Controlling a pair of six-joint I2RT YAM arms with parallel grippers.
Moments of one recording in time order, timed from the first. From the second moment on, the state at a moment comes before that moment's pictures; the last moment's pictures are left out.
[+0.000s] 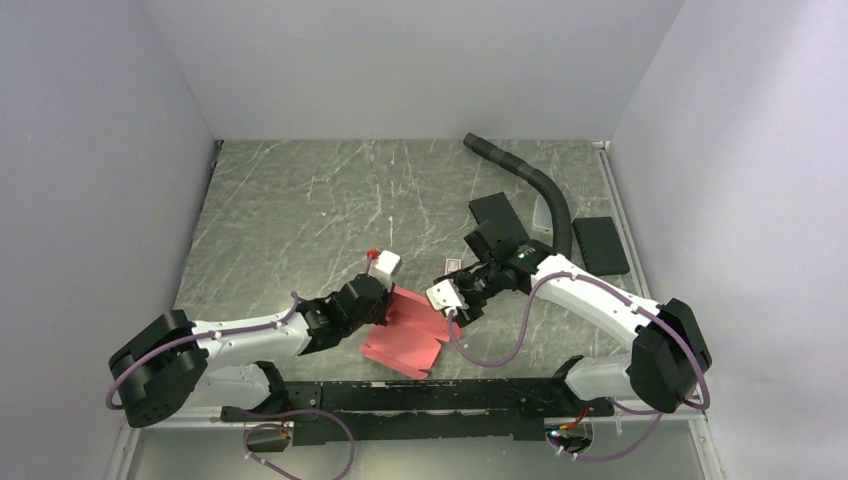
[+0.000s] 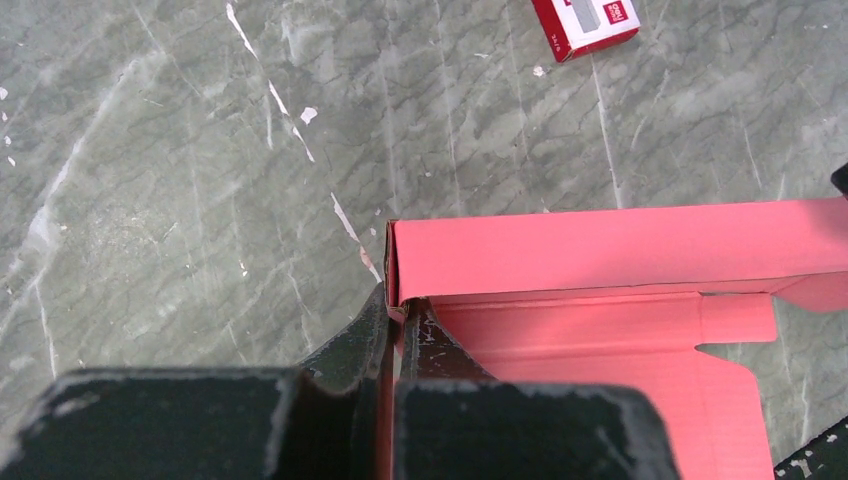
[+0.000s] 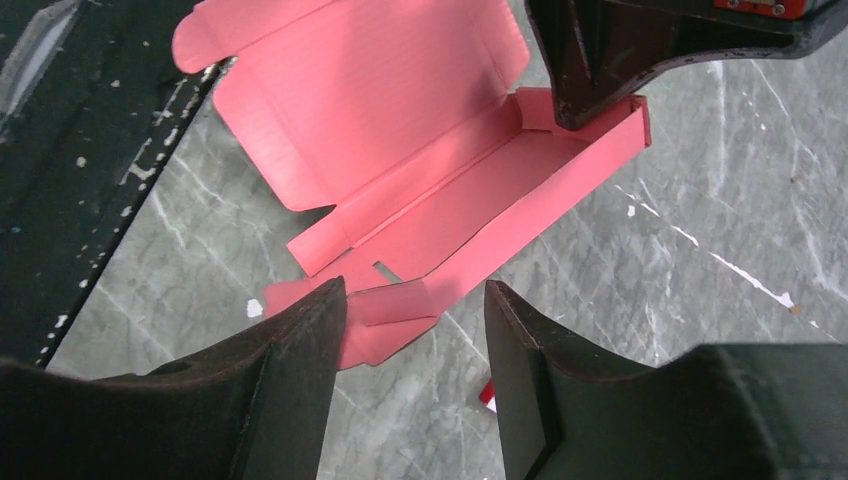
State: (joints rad) left arm -0.97 1.21 0.46 0.13 -0.31 -0.37; right arm 0.70 1.31 0.90 -0.69 -0.74 -1.32
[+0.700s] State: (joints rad) left arm -0.97 1.24 0.46 0.14 -0.28 -0.34; right arm 0.71 1.28 0.93 -0.74 -0.71 -1.35
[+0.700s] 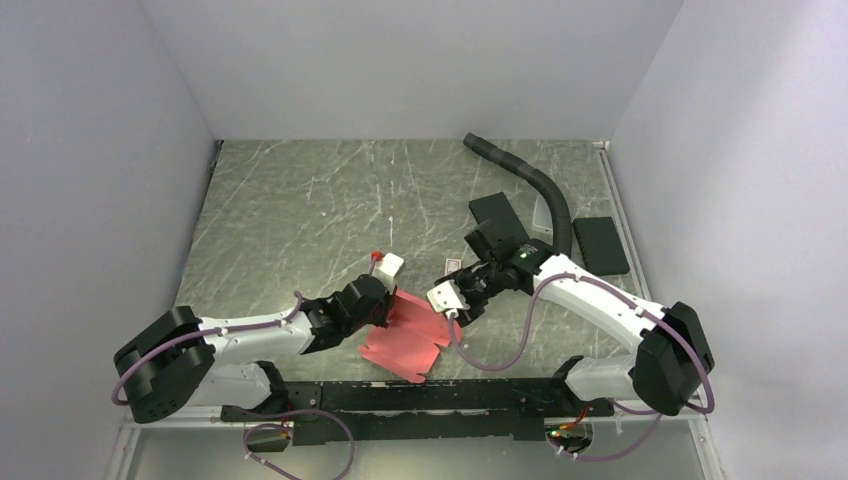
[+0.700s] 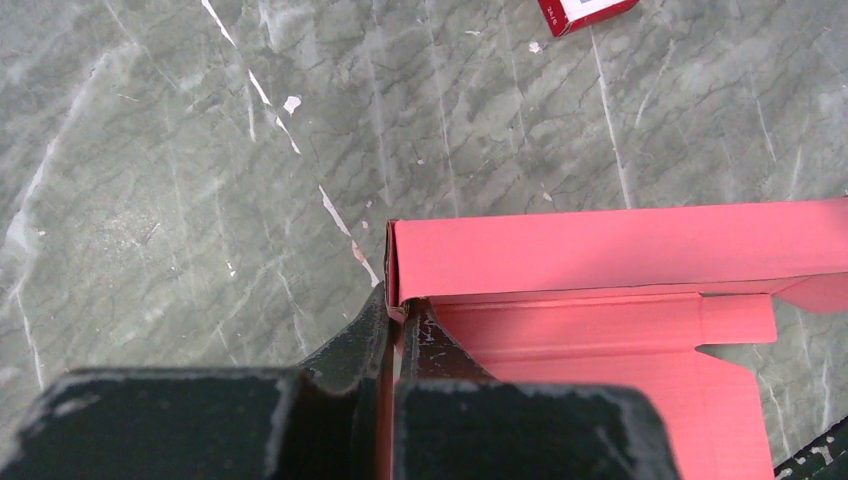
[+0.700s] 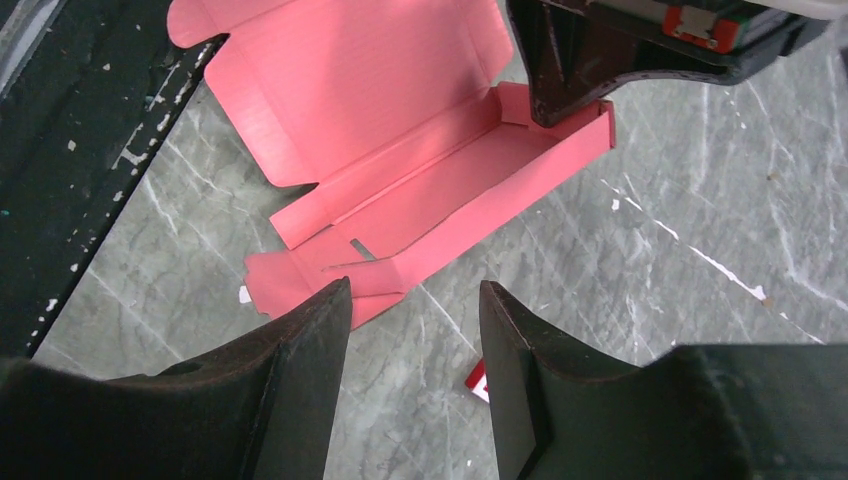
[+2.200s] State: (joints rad) left arm -0.96 1.24 0.45 0.16 -0.24 -0.34; right arm 0.73 1.27 0.89 -0.71 -0.68 -1.33
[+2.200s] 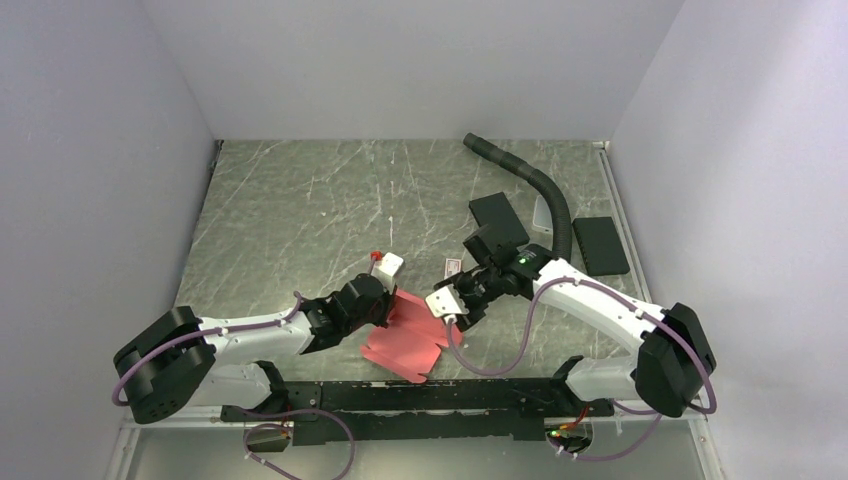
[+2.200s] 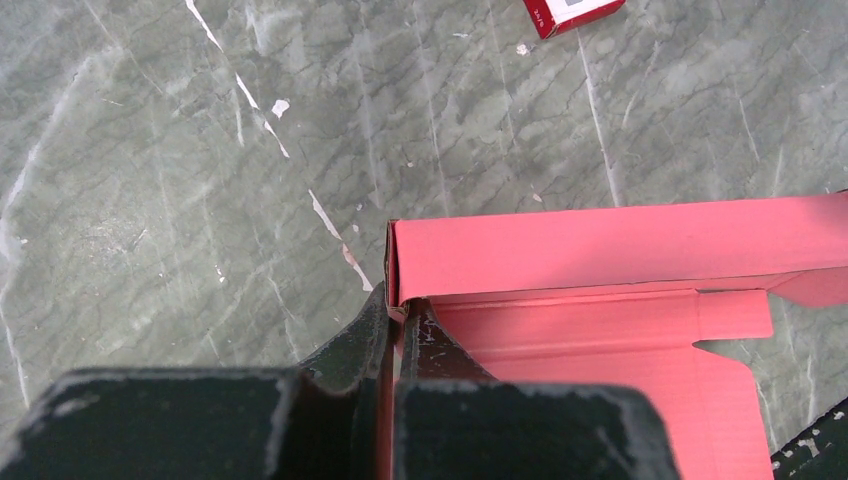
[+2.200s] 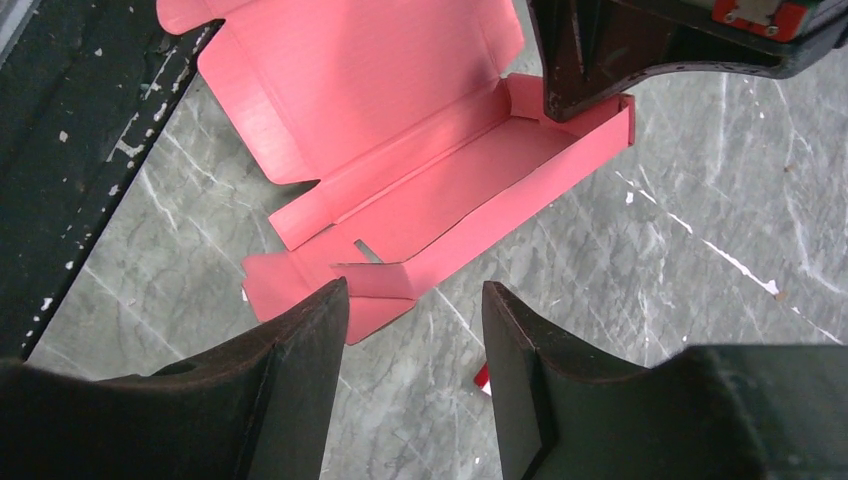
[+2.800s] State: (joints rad) left arm -0.96 1.25 0.44 0.20 -0.22 -0.34; right arm 0.79 1.30 0.81 -0.57 -0.57 -1.32
